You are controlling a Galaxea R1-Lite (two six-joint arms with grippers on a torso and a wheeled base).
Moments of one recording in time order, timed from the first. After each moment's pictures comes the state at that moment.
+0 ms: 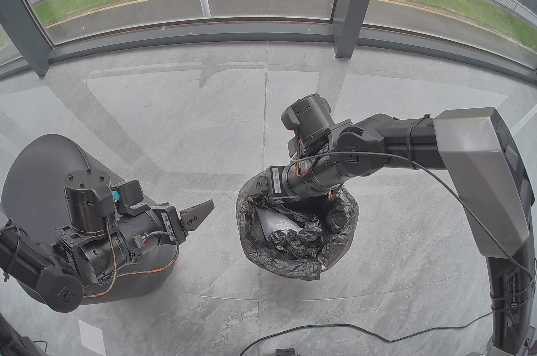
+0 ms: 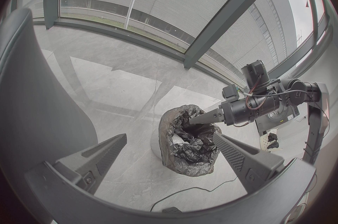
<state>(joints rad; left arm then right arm) -0.43 1.70 -0.44 -0.96 -0.04 -0.38 0.64 2.36 -1.93 0.38 0.06 0.41</state>
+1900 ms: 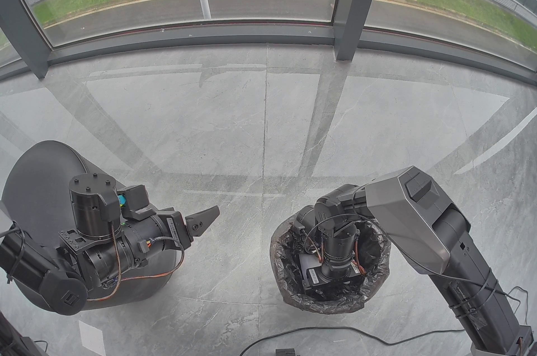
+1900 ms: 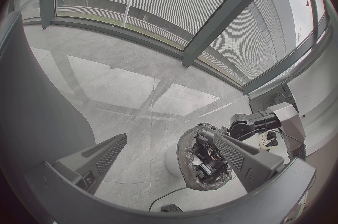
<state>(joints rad) -0.45 1.71 -0.43 -0.96 -0.04 -0.38 0.58 2.75 -2.00 0.96 0.06 0.42</state>
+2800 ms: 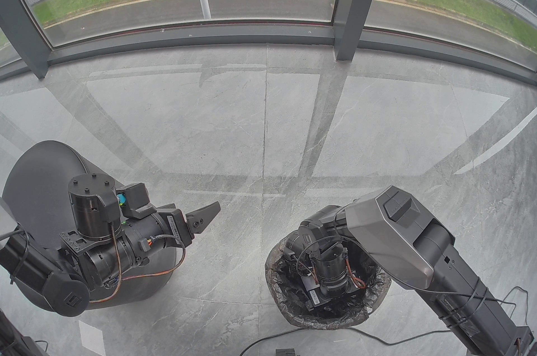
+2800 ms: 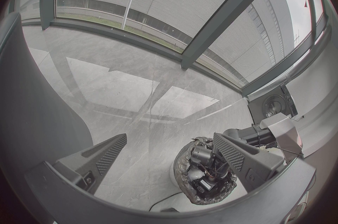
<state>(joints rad) -0.45 1.73 -0.42 -1.03 -0.04 -0.38 0.64 2.82 -2.00 1.07 -0.07 0.45</state>
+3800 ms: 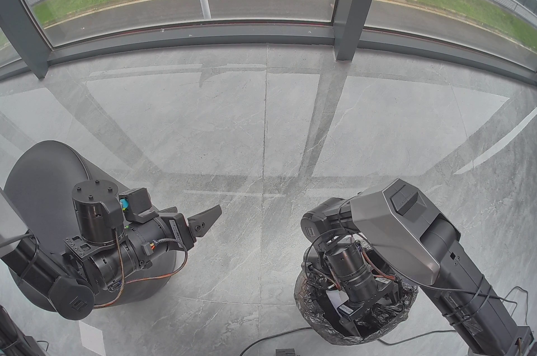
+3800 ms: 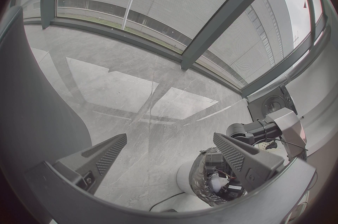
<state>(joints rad) -0.45 1.77 -0.39 -1.11 -0.04 -0.38 0.64 2.78 -2.00 1.55 -0.07 0.24</state>
